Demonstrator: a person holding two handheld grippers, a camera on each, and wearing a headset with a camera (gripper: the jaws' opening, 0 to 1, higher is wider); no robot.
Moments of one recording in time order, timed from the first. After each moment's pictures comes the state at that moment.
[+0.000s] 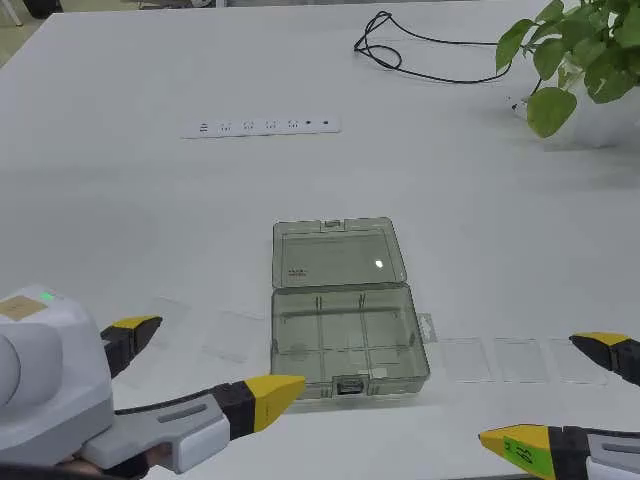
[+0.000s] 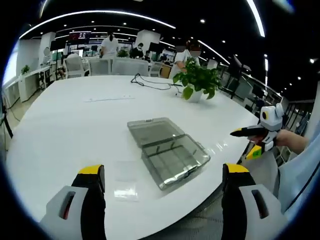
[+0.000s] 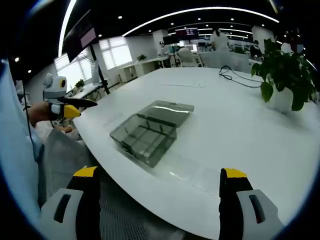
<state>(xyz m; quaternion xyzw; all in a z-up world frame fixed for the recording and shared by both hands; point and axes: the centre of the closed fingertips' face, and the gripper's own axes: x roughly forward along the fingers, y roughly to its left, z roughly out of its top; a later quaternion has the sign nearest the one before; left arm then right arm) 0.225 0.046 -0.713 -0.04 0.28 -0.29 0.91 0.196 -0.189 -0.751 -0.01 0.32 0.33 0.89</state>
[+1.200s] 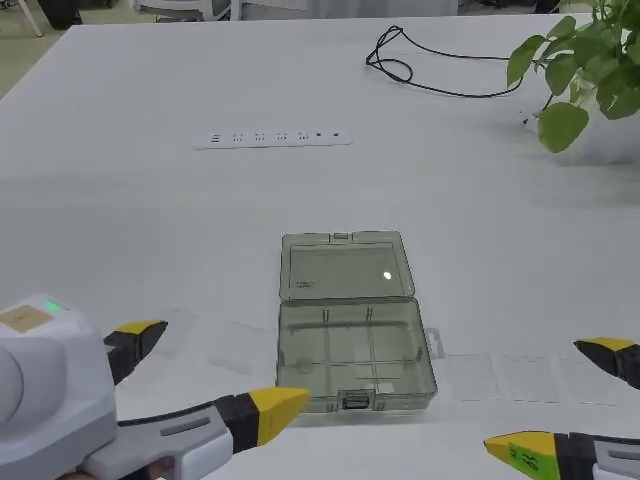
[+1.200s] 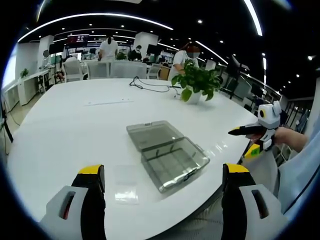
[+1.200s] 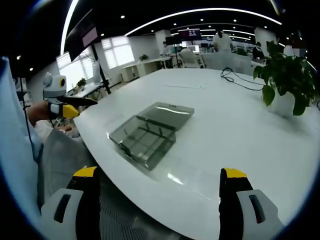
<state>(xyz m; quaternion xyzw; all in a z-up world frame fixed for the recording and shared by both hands) 0.227 0.044 -0.708 -0.04 0.28 -0.29 0.92 0.204 -0.193 -0.746 -0.02 0.32 0.34 0.88</state>
